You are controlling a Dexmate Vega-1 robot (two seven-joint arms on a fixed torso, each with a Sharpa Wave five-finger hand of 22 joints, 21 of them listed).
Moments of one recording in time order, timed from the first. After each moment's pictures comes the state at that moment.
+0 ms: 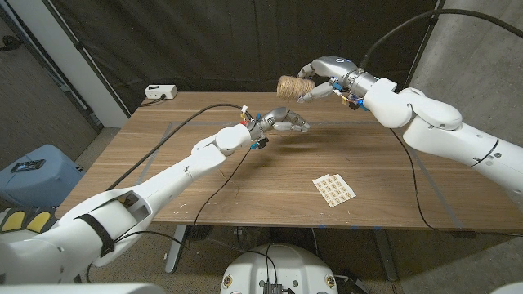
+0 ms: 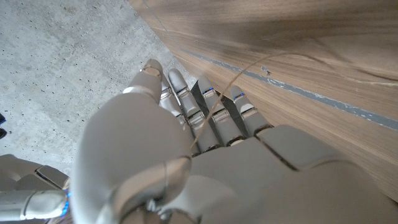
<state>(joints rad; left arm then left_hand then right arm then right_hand) 0.49 0.45 0.82 -1.31 -0.13 -0.23 -0.16 1.12 0.05 0.33 -0.14 0.18 1.02 -0.14 0.33 0.19 0.90 -0.22 0.41 0.37 0.64 -0.17 0.33 0.19 0.34 0.06 0.22 0.18 -0.57 -1.05 -0.65 -2.13 -0.42 -0.20 0.04 0.99 -0.11 0.35 -0.15 0.19 0.74 0.02 0.34 0.22 0.70 0.00 0.57 0.38 0.63 -0.06 0.36 0.41 0.45 -0.02 0.20 0.17</state>
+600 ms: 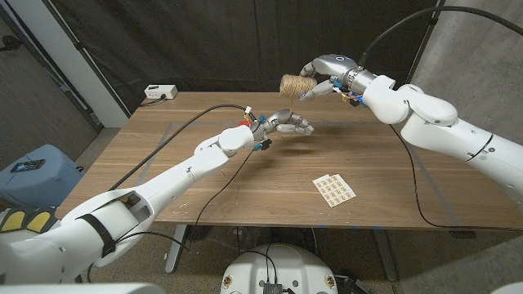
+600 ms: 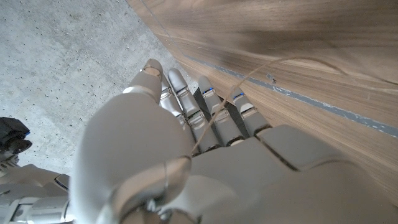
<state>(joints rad) 0.48 0.44 0.83 -1.32 -0.13 -0.21 -0.17 1.12 0.05 0.32 -0.15 0.18 1.02 -0.14 0.33 0.19 0.91 -0.21 0.40 0.38 0.64 -0.17 0.33 0.19 0.34 0.06 0.22 0.18 -0.52 -1.02 -0.68 -2.08 -0.46 -0.20 0.06 0.99 -0.11 0.34 -0.15 0.19 0.74 0.02 0.34 0.22 0.70 -0.01 0.57 0.39 0.63 -0.06 0.36 0.41 0.45 -0.02 0.20 0.17</state>
